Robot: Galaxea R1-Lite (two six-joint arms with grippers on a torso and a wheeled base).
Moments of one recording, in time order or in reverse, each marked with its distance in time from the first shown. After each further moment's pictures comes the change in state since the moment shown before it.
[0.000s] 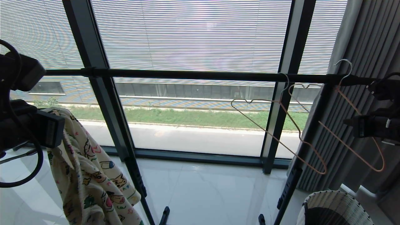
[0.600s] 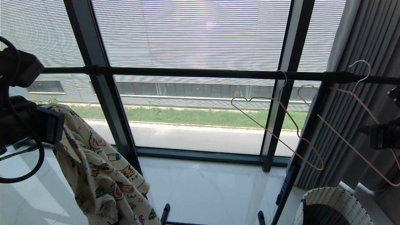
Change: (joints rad) left arm 0.002 0.002 0.001 -0.038 0.008 0.001; right arm -0.020 -0.166 0.140 0.007 -0.004 0.004
